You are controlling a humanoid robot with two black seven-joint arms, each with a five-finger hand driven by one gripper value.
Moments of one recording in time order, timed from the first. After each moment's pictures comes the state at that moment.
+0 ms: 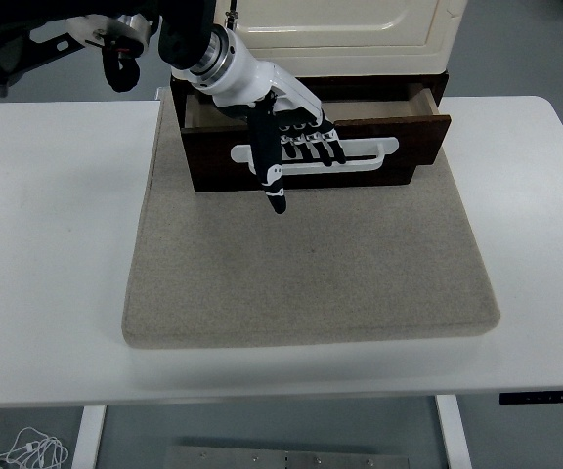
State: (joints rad) left arm -1.81 0.42 0.13 -1.23 0.33 -0.61 0.43; right arm -0.02 0.00 0.13 0.14 -0.15 0.22 -0.03
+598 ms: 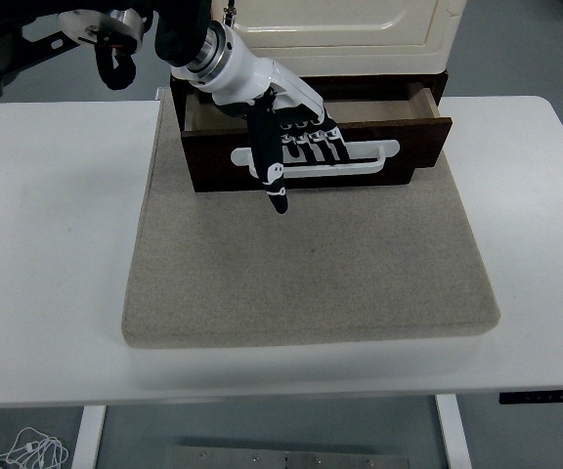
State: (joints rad) left arm -1.80 0.44 0.11 -1.25 0.33 -0.61 0.43; right arm -0.02 0.00 0.13 0.14 -0.15 0.22 -0.03
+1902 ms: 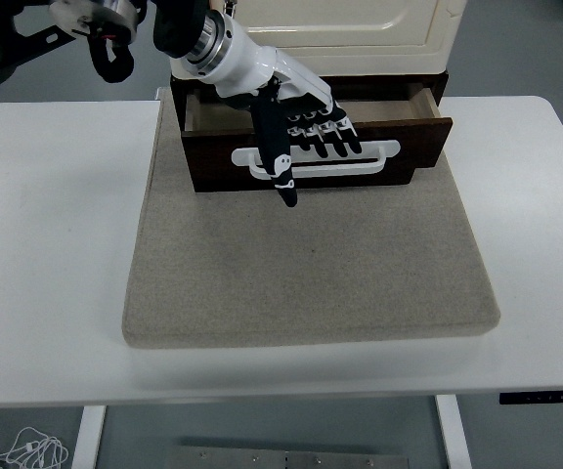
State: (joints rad) left arm -1.79 0.45 0.04 -1.26 0.31 -0.61 0.43; right arm -0.02 0.00 0.13 0.14 -0.15 0.22 -0.03
